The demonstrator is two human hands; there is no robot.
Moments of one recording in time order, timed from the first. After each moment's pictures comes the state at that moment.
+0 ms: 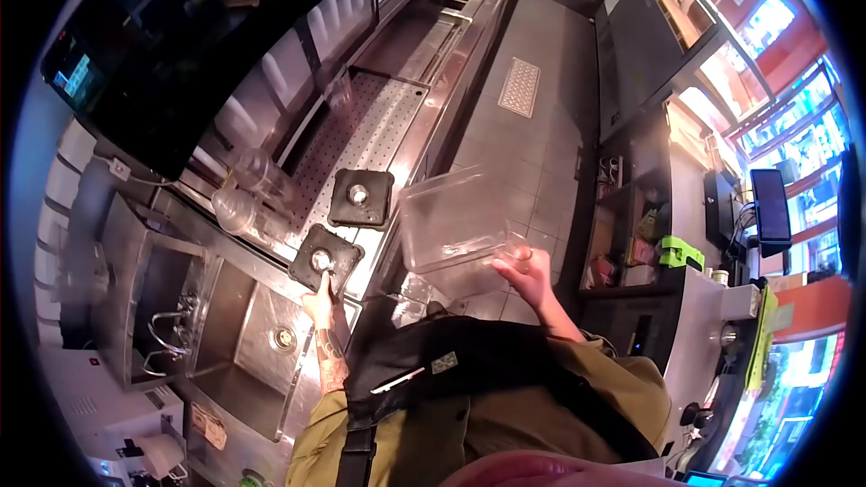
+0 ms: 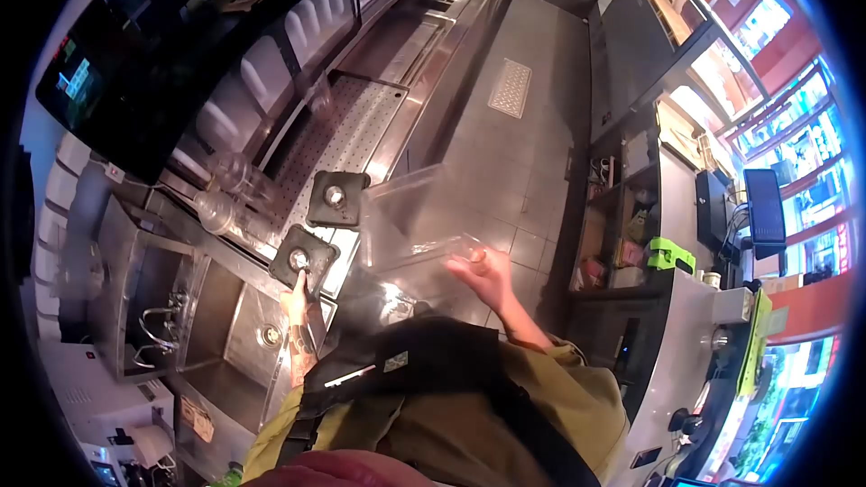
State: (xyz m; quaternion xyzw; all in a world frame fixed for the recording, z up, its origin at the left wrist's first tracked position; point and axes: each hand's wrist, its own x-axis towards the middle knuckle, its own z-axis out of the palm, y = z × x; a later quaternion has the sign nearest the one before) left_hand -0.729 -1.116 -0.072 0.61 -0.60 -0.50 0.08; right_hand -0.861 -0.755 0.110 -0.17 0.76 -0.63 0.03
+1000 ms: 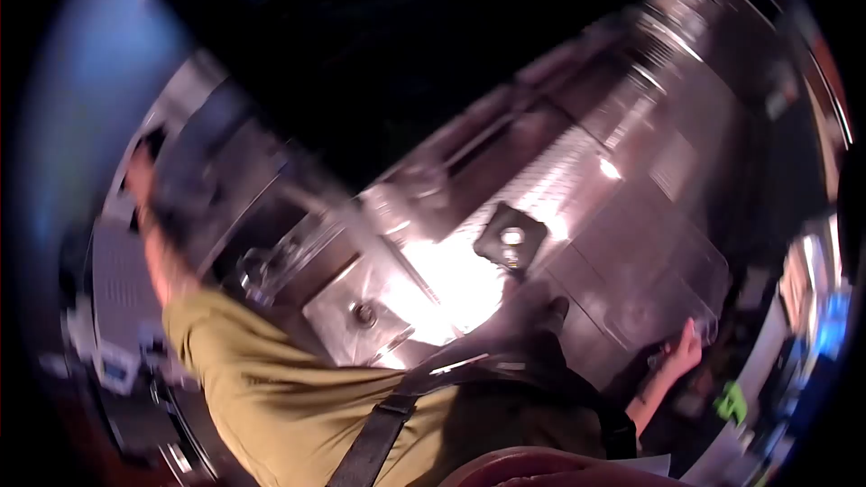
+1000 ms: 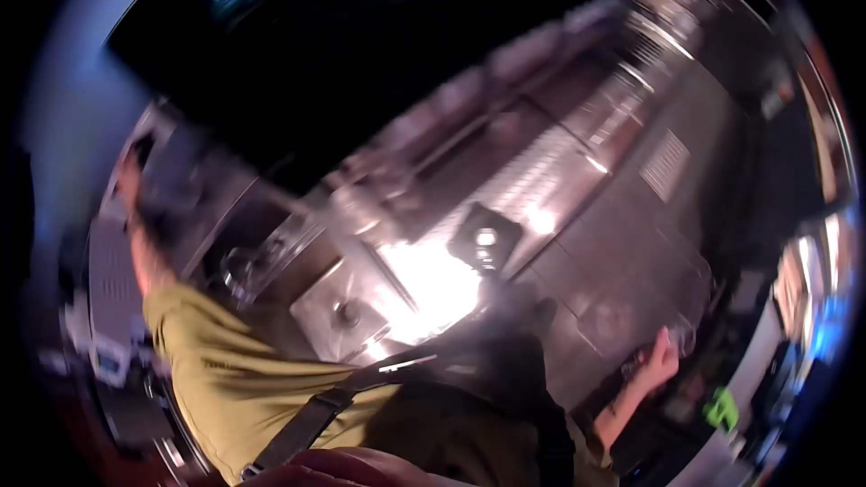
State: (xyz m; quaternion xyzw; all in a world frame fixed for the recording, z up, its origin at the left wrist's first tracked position) left_hand -0.521 -1.704 0.300 0.31 -0.83 0.38 0.28; right_hand -0.968 -0.754 0.112 0.12 0.69 -0.70 -0.15
